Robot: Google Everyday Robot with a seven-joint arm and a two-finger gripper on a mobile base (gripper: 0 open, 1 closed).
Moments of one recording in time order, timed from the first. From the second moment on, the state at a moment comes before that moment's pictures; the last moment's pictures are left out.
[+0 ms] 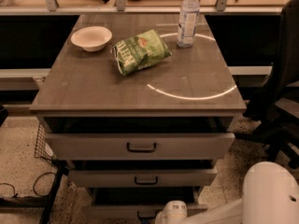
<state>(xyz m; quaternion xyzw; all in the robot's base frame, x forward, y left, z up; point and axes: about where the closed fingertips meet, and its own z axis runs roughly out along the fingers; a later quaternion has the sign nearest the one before) 0.377 -0.052 0.148 -0.75 0.65 0.03 0.13</state>
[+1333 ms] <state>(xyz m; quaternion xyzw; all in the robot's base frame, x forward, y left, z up) 0.450 -0.004 0.173 -0.76 0.62 0.00 0.18</state>
